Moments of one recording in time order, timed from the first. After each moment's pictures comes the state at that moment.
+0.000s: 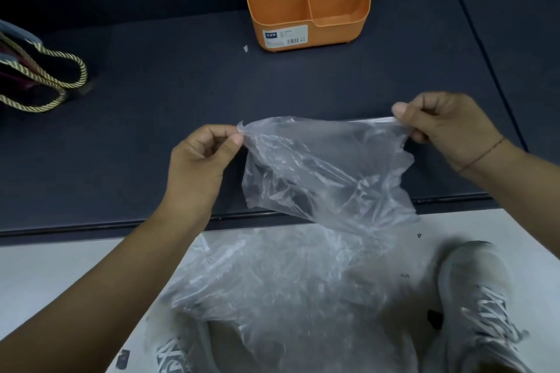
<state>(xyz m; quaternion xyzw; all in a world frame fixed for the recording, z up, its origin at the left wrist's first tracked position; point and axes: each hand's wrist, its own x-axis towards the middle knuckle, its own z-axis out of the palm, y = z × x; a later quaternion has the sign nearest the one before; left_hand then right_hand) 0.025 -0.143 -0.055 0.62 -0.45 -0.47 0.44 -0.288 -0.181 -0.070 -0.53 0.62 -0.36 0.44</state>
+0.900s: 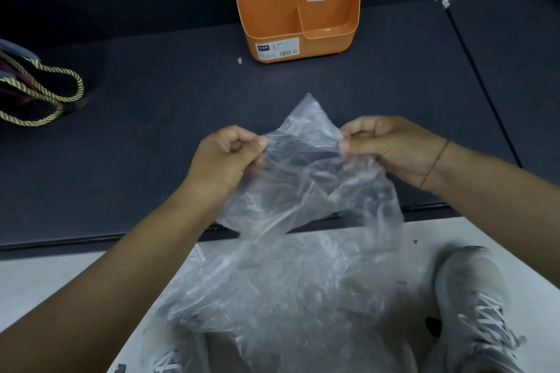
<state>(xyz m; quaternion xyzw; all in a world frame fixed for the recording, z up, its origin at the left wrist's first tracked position) 0.001 -0.164 -0.044 0.66 -0.47 -0.50 0.30 -0.242 -0.177 -0.049 -0.42 0.58 -0.25 0.65</state>
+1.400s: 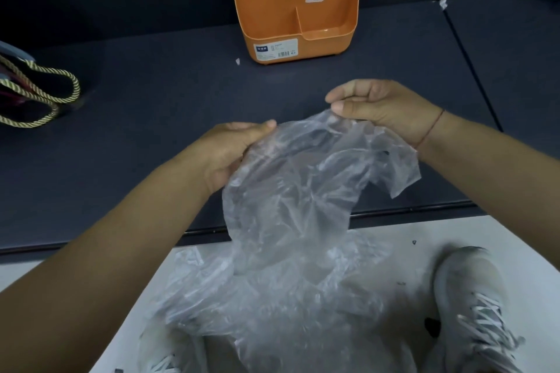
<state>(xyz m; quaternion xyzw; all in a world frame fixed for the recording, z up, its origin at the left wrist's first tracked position) -0.006 -0.203 -0.036 0.66 -0.31 -0.65 0.20 -0.237 -0.210 -0.034 -0.47 0.54 -0.31 0.63</state>
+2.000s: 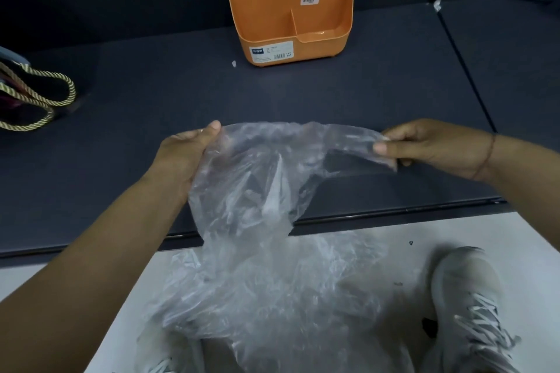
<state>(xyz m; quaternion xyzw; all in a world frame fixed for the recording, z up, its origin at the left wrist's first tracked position) 0.034 -0.197 -0.055 0.73 -0.27 -0.53 0.33 -0.300 -0.182 -0.045 -0.60 0.55 -0.11 0.57</state>
